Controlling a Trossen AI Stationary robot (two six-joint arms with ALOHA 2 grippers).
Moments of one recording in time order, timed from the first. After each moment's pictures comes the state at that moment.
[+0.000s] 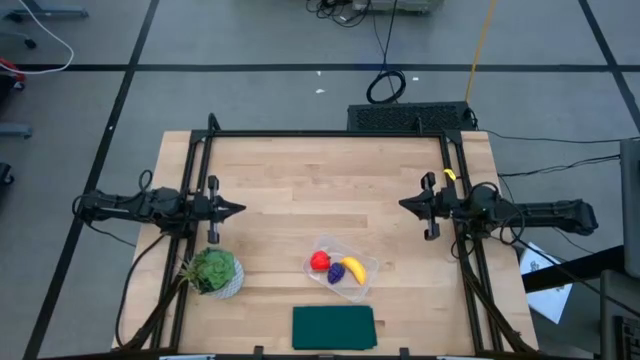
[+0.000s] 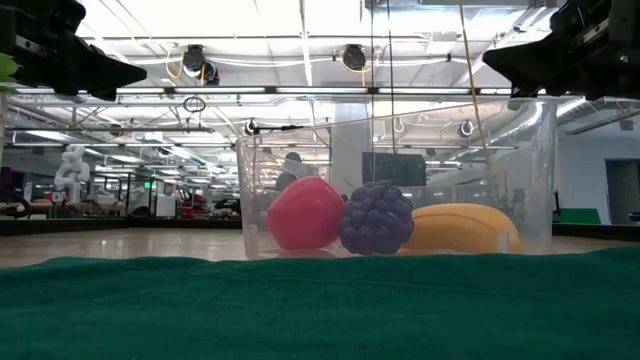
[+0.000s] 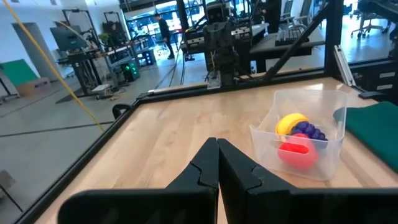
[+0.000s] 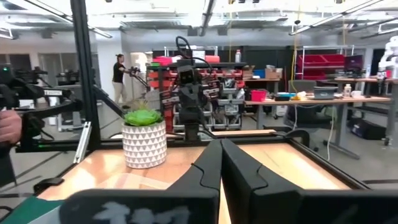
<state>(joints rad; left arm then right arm) -0.14 0.02 0.15 -0.18 -0.21 0.17 -0.06 0.27 0.02 0.43 -0.02 0.03</state>
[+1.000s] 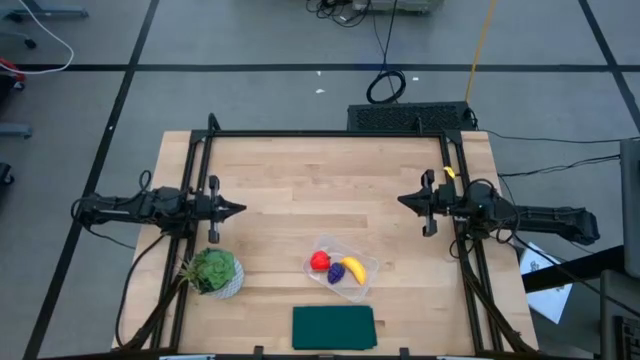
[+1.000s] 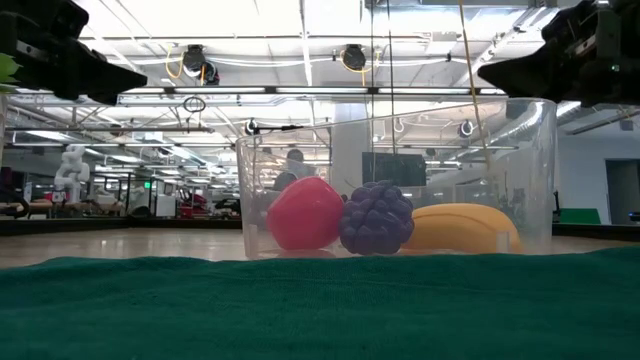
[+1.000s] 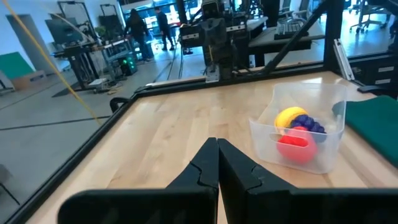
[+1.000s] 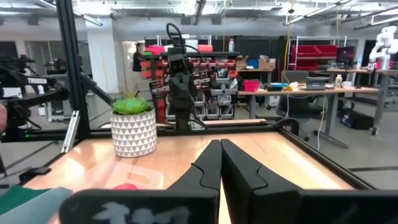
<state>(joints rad) -0.09 0.02 0.15 -0.21 -0.16 0.16 -0.18 0.27 0.01 0.39 -0.11 0.03</state>
